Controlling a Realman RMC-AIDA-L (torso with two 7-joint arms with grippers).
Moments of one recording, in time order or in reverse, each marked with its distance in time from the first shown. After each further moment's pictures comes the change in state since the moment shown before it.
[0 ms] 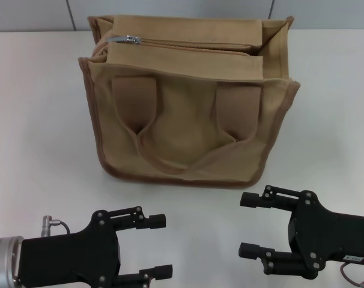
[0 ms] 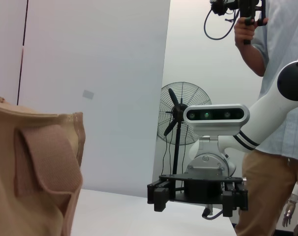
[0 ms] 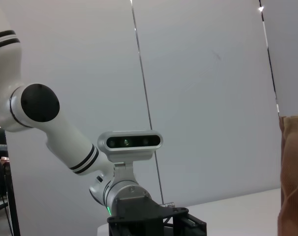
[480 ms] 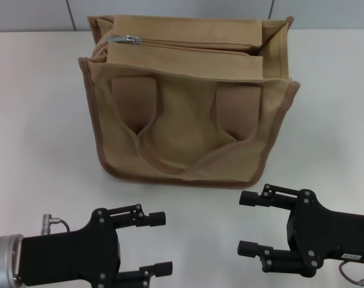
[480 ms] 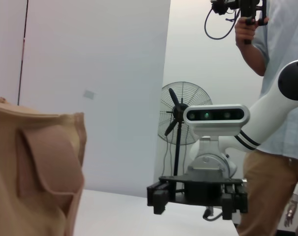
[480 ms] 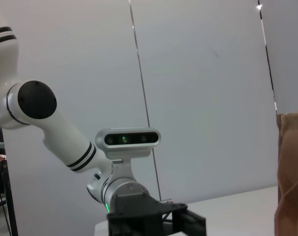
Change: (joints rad) left arm -0.003 0.000 -0.010 -0.002 0.000 -0.003 0.000; right arm 0.004 0.000 0.000 0.002 0.000 0.012 0.000
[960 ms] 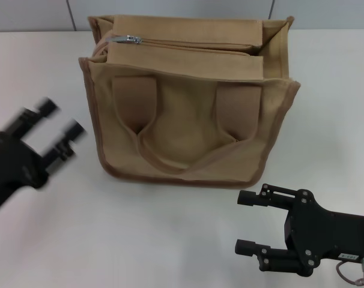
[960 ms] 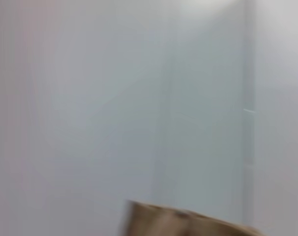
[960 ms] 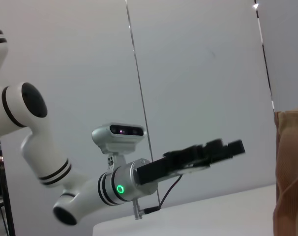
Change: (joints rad) left arm 0.075 0.001 -0.615 -0.140 -0.036 -0.013 0.032; right arm 0.001 0.004 0.000 0.011 0.005 0.010 -0.001
